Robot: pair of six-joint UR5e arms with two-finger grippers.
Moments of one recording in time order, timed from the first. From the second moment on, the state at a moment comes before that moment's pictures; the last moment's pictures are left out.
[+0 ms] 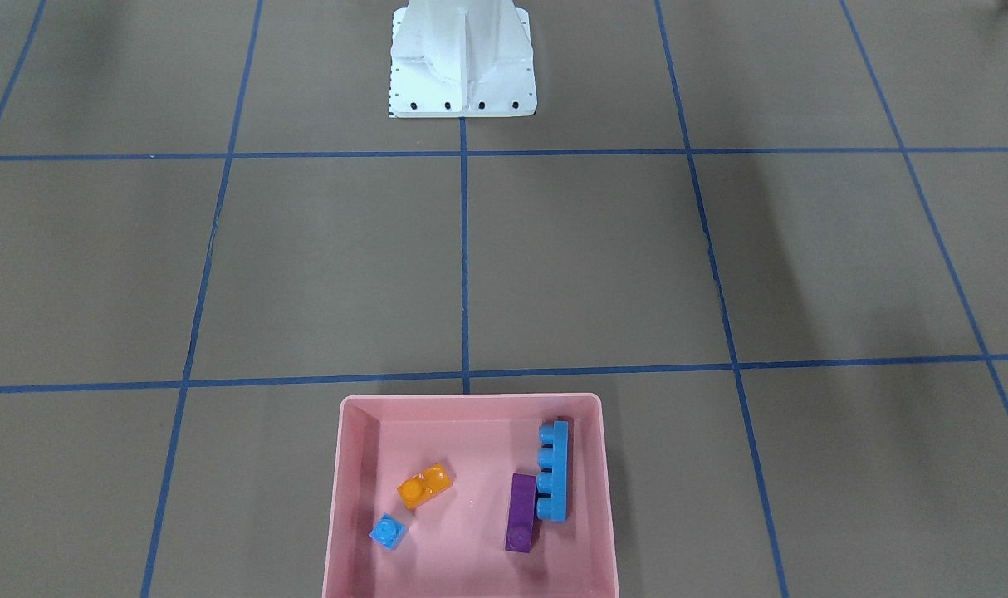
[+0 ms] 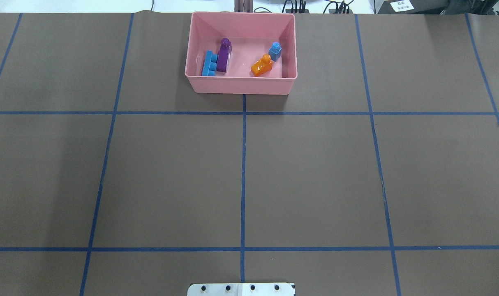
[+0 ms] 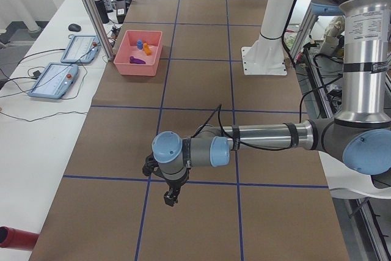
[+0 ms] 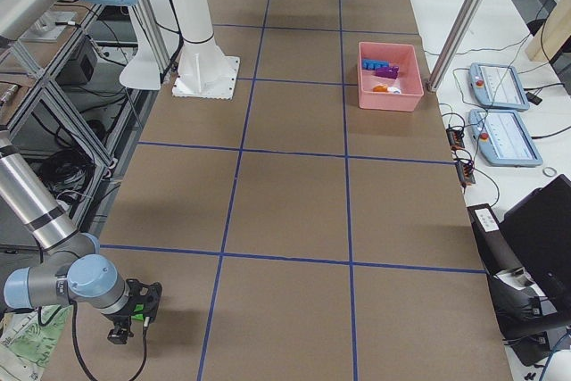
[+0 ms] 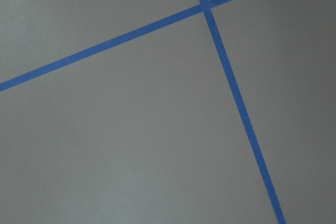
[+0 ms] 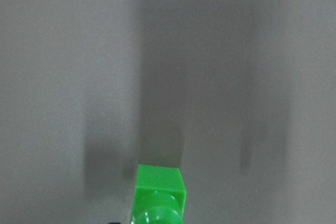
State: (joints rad) left arm -1.59 -1.49 -1.59 -1.56 -2.31 0.44; right arm 1.41 -2.36 1.33 -0.48 2.24 0.12
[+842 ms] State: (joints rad) left arm -1.59 -1.45 -1.63 -1.56 -2.31 0.44; right arm 1.41 -2.36 1.33 -0.48 2.30 0.14
